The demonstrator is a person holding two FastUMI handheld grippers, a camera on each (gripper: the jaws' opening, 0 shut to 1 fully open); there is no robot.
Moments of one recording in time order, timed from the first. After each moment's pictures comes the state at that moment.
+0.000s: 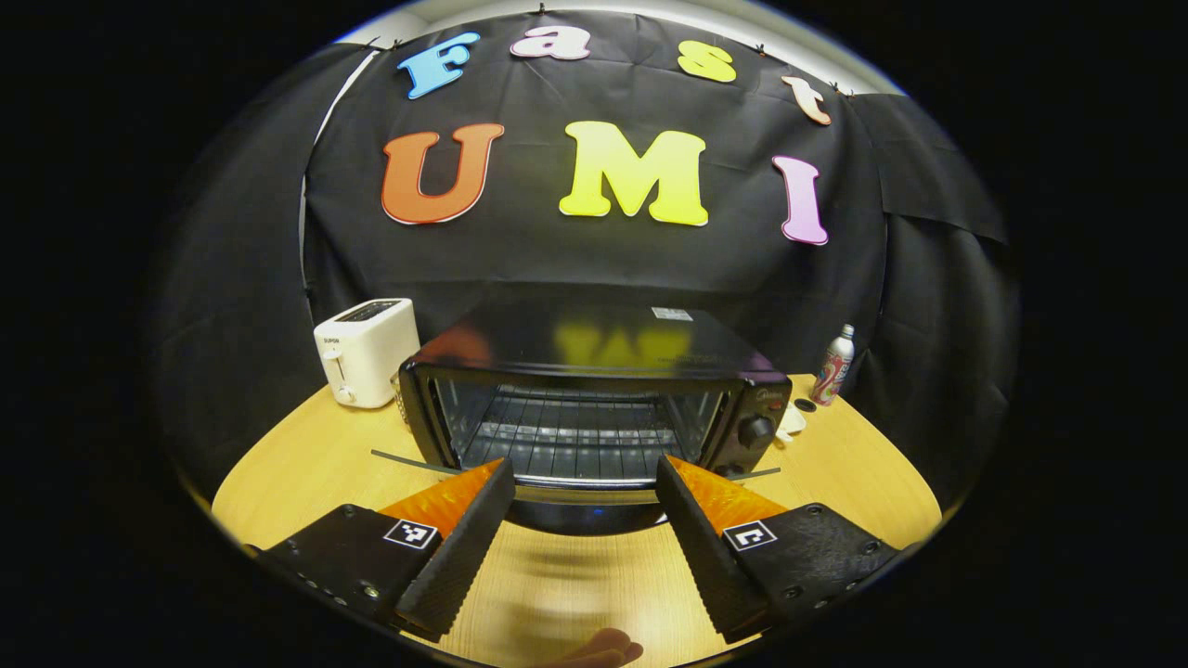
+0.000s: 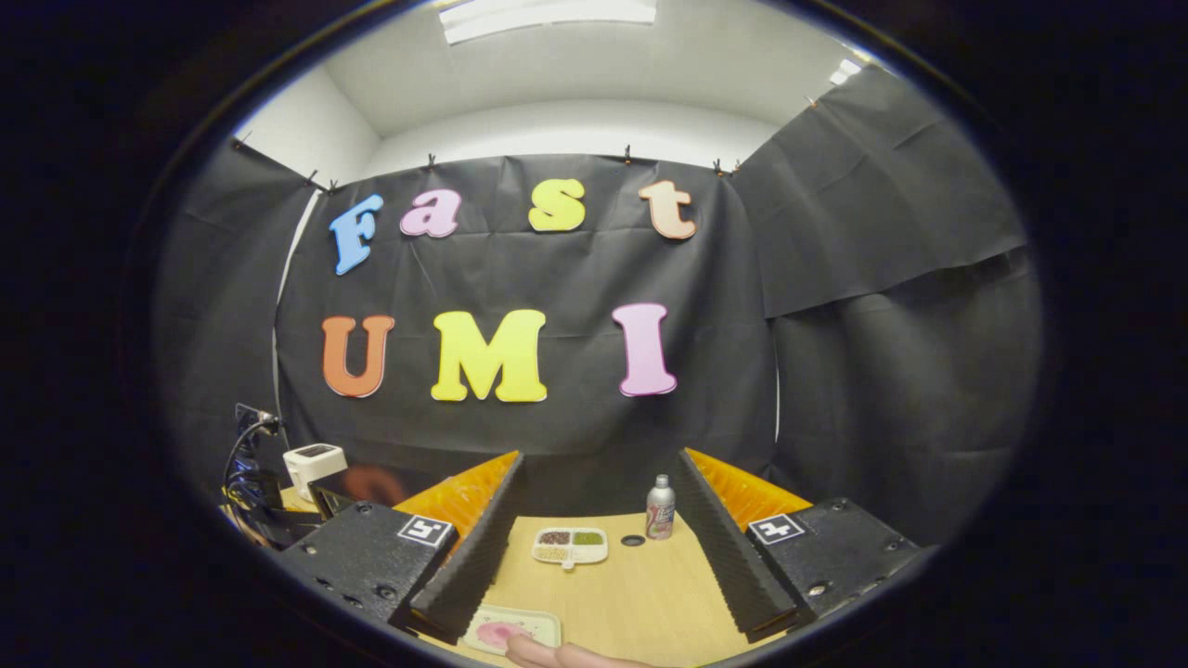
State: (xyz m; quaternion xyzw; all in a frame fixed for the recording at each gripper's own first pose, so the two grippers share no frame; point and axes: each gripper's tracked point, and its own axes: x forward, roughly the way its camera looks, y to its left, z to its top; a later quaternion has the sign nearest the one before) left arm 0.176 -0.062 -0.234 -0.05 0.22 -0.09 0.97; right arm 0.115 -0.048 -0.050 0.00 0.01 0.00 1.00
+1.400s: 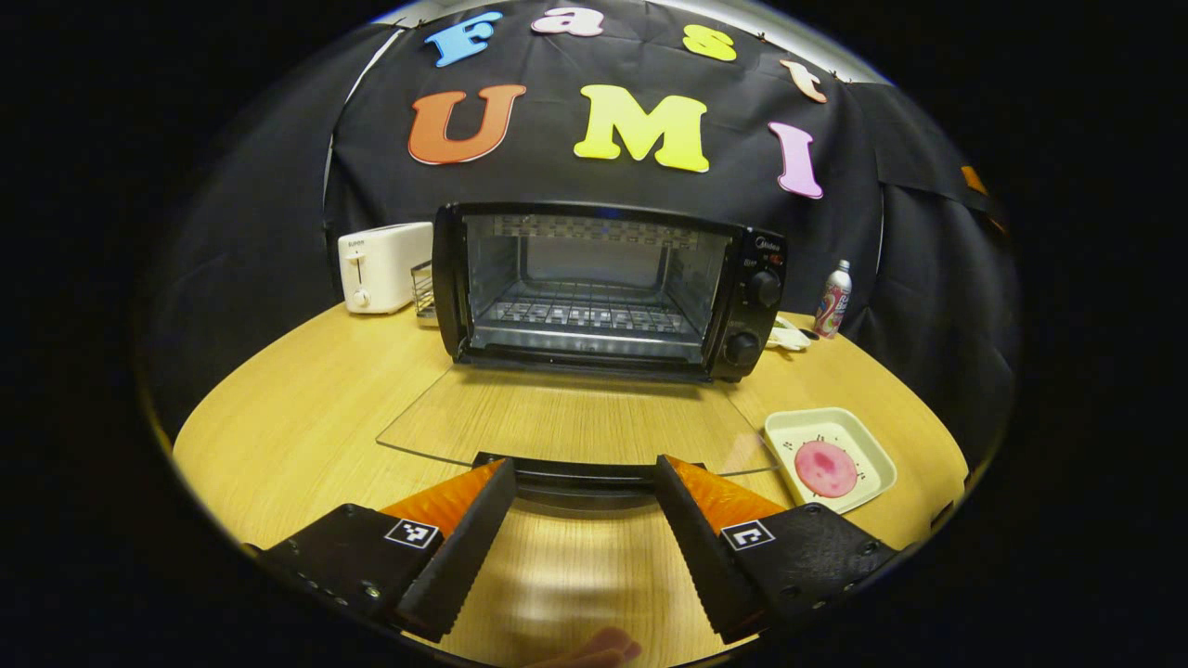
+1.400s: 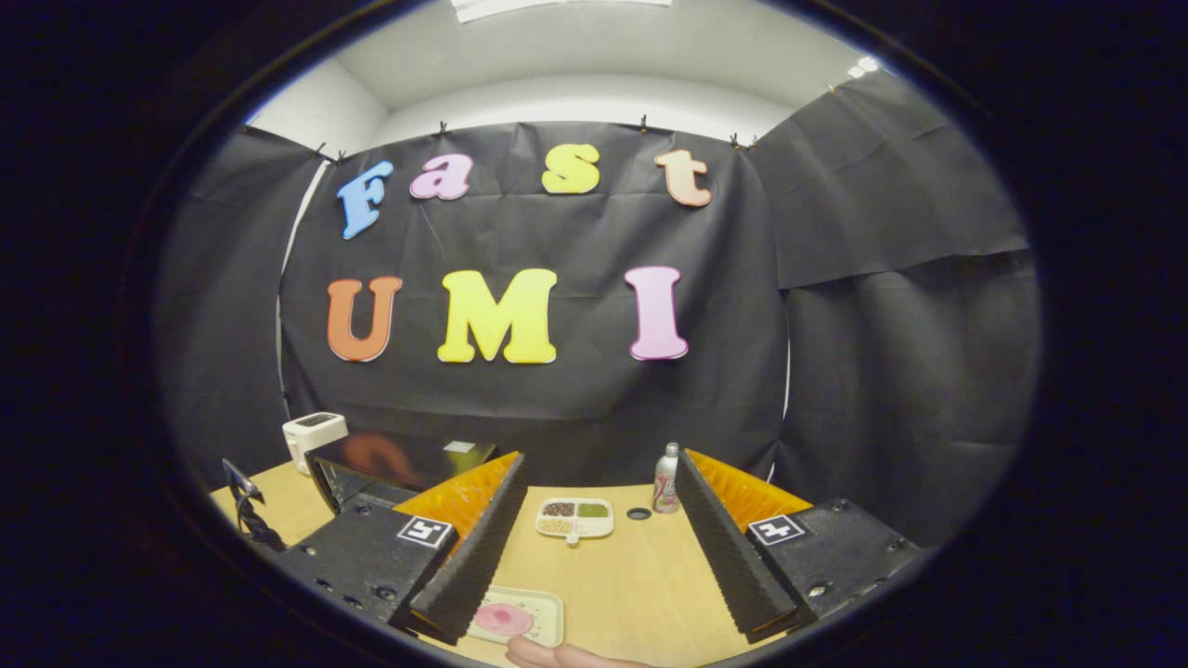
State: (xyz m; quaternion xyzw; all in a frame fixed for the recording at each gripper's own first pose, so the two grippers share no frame) left arm 0.101 -0.053 -0.318 -0.07 0.24 -0.09 0.96; right arm 0.129 -0.033 -0.104 -0.02 0.08 0.01 1.00
